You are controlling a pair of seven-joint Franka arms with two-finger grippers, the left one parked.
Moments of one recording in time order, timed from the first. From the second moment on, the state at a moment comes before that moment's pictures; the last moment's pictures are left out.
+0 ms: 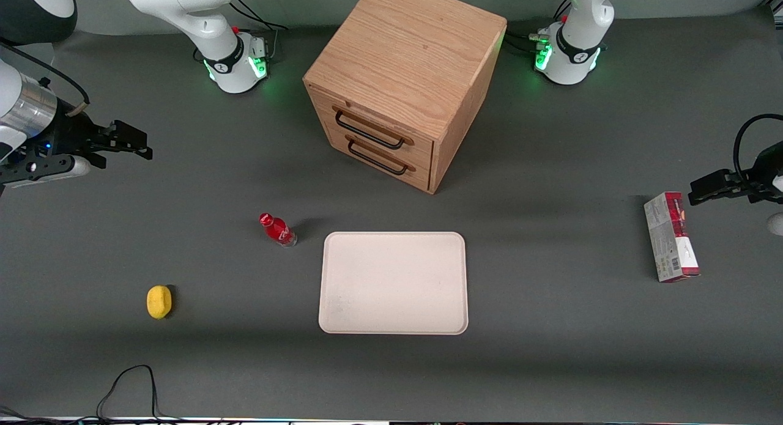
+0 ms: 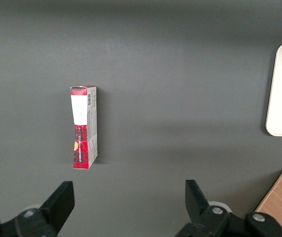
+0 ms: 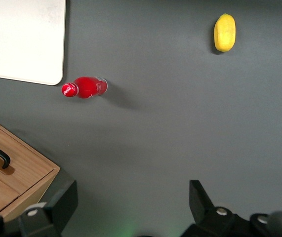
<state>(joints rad) 0.11 -0.07 -0.07 -1.75 0.07 1.60 -0.08</state>
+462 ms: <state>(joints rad) 0.11 -0.07 -0.08 -1.74 0.07 1.58 -0.08</state>
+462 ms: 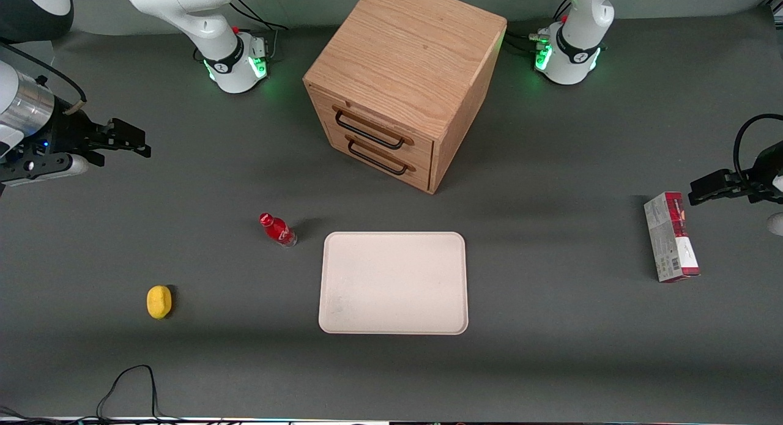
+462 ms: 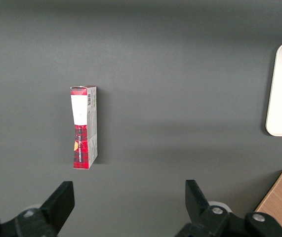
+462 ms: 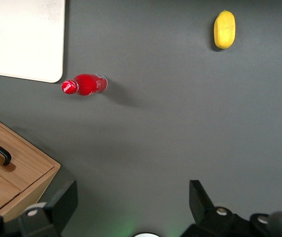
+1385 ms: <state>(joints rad) 0.22 -0.06 -0.06 -1.65 0.07 1.50 0.08</state>
